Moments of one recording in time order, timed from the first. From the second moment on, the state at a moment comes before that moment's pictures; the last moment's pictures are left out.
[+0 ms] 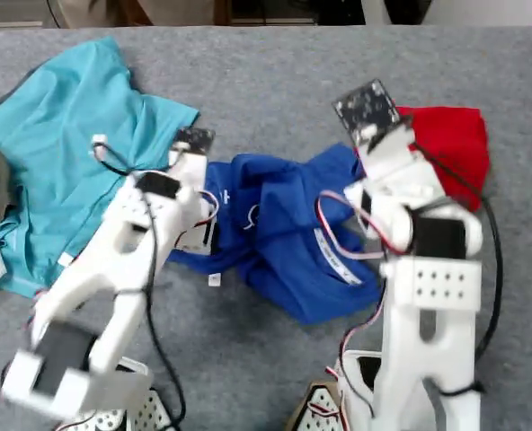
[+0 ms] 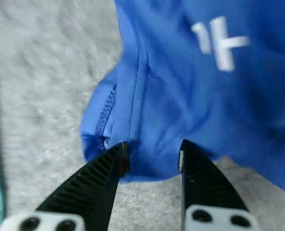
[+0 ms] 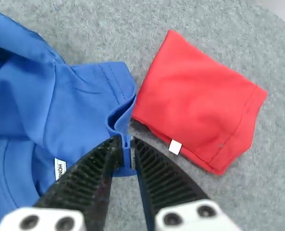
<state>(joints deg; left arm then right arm) 13.9 -4.0 29.9 65.6 -2.6 0.6 -43.6 34.4 65.9 24.6</state>
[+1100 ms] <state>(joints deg) -6.6 -23.2 38.2 94.0 -27.1 16.5 -48.8 31.0 62.5 35.7</state>
